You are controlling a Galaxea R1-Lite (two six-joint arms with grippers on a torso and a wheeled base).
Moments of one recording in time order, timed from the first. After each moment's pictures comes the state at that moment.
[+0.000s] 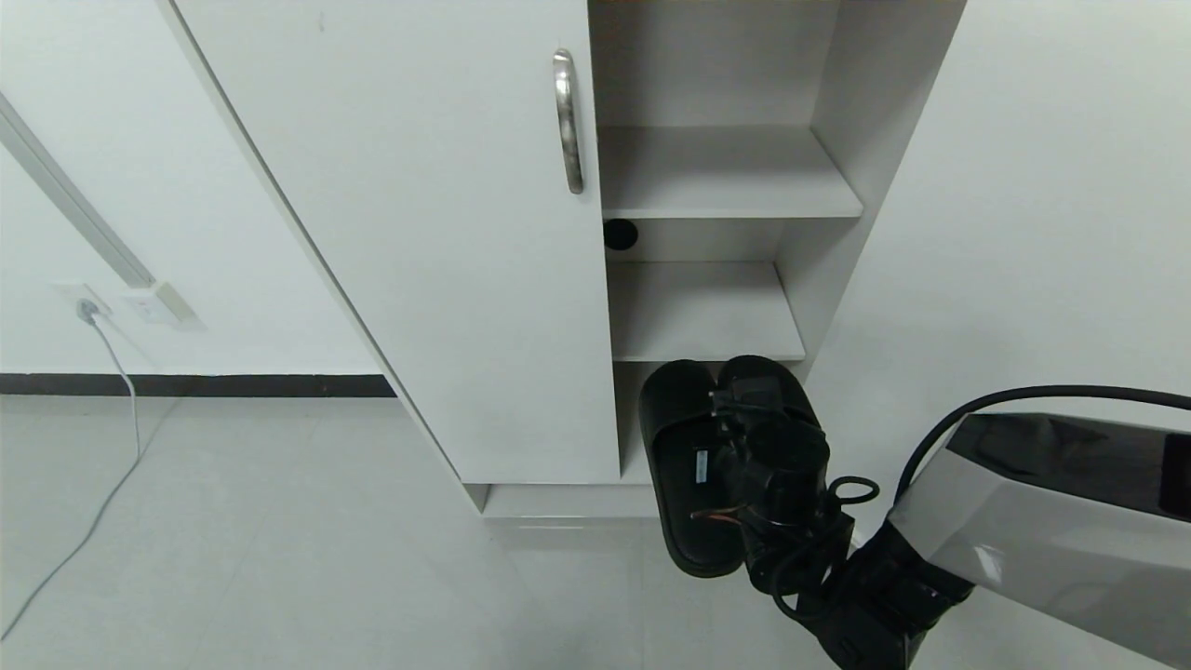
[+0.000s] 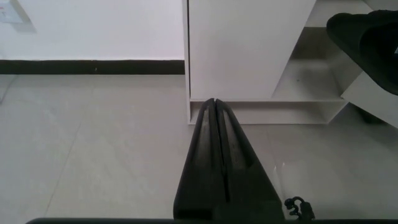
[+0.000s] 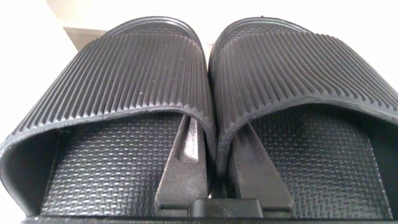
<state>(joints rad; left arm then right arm) 0.00 0.00 0.00 0.00 0.02 -0.01 0.77 2.26 -0.91 -1.35 -0.72 0.00</state>
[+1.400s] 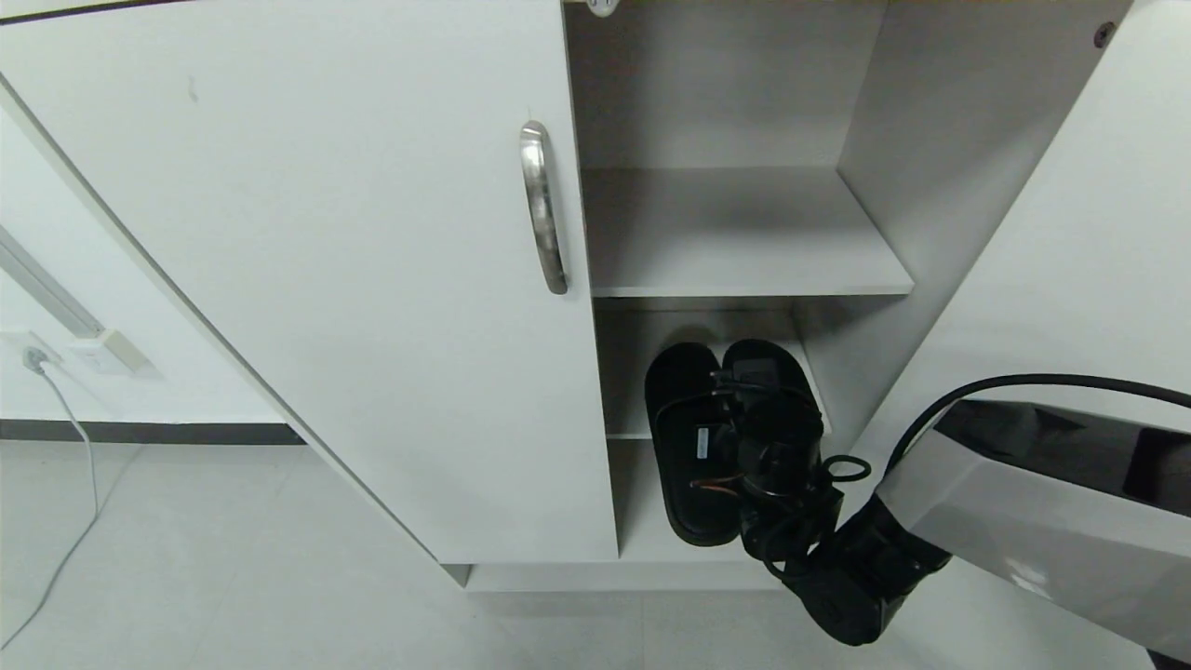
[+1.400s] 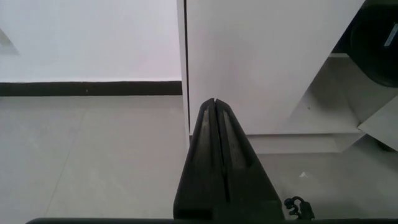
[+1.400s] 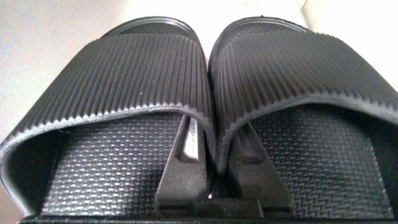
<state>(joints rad) 0.00 0.00 0.00 0.00 0.02 0.00 0.71 2.31 -1.03 -1.32 -0.70 -0.02</state>
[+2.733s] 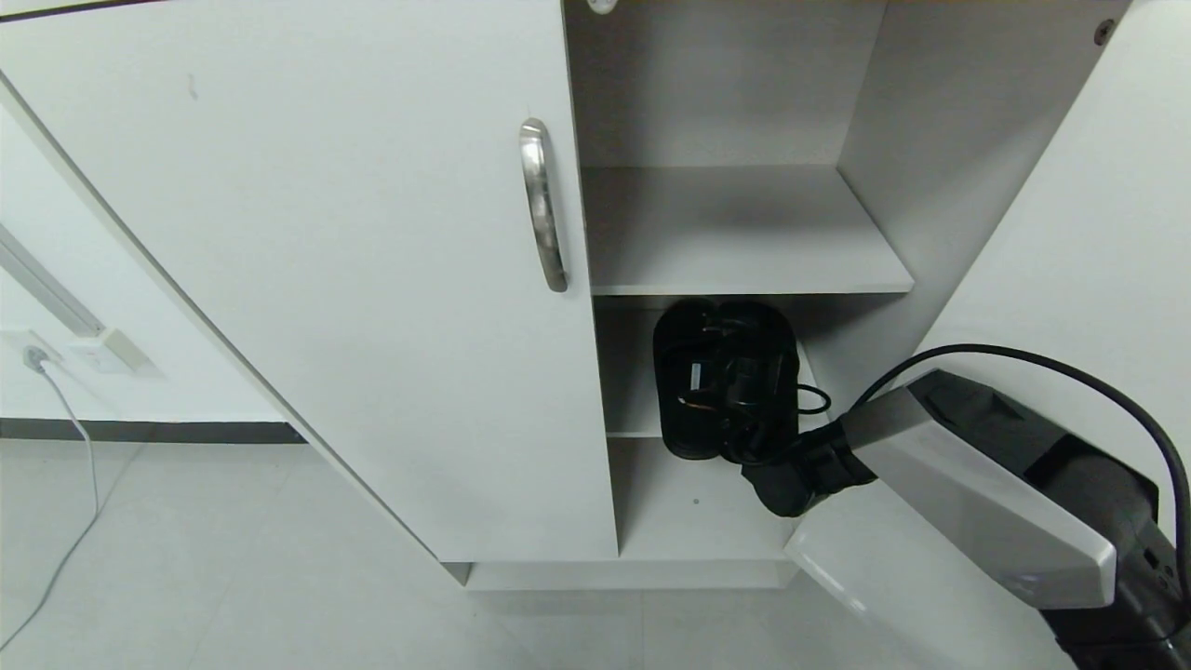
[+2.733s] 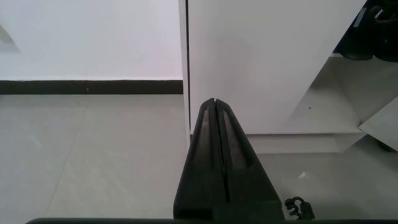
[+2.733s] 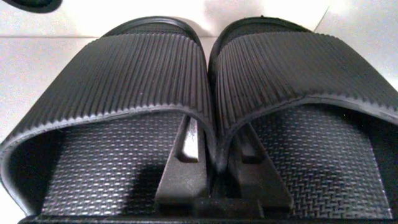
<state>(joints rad) 0.00 0.00 0.00 0.00 0.02 -0.01 0.58 2.51 -1.61 -0.97 -0.66 -0.01</state>
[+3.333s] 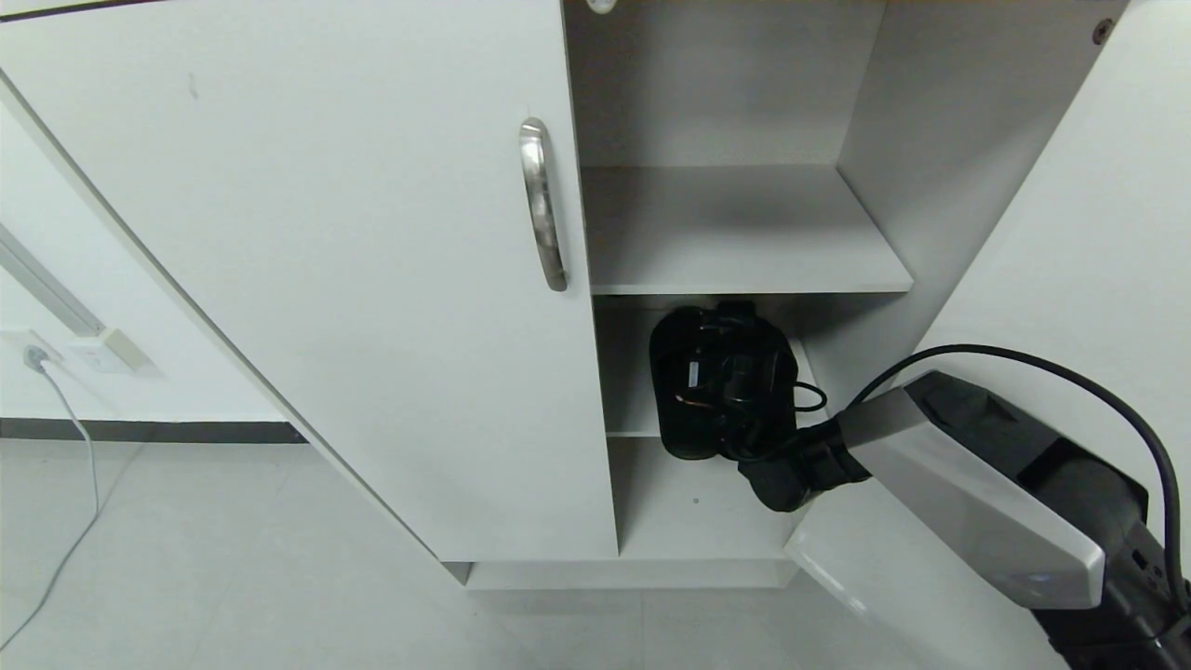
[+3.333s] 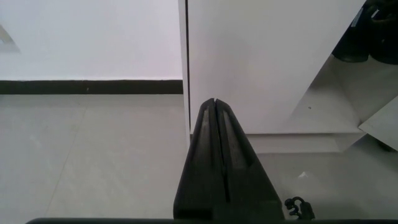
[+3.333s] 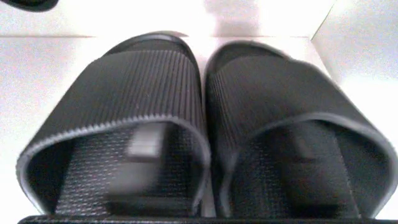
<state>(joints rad) 0.00 0.00 0.00 0.00 0.02 -0.01 0.58 2.52 -1.66 -0.93 -0.66 -0.01</state>
